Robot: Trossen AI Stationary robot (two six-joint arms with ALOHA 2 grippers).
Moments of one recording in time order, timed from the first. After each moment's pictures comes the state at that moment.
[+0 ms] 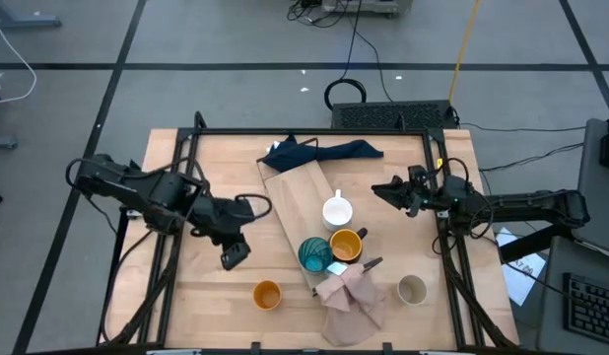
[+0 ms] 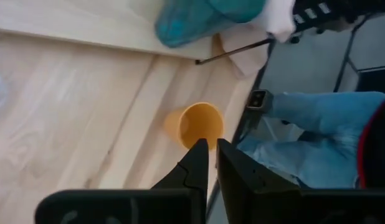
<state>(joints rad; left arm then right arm) -0.33 1.37 1.53 -1.13 0.13 -0.90 -0.15 0.61 0.09 0.71 -0.06 0.86</state>
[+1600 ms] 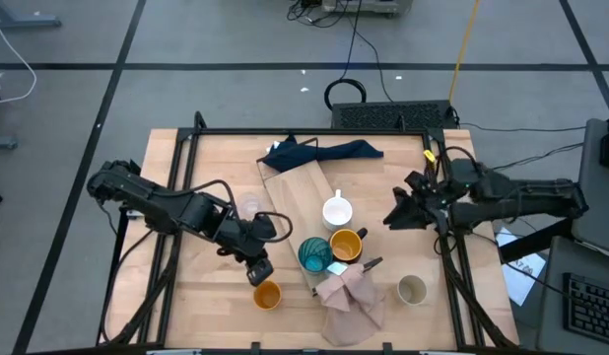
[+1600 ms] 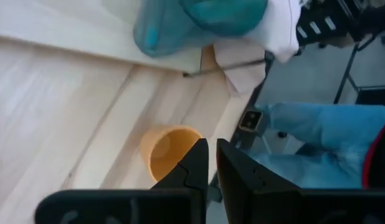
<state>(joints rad) -0.38 1.52 1.53 -0.97 0.07 -1.01 -0.03 0.63 0.62 -0.05 -0.54 0.78</state>
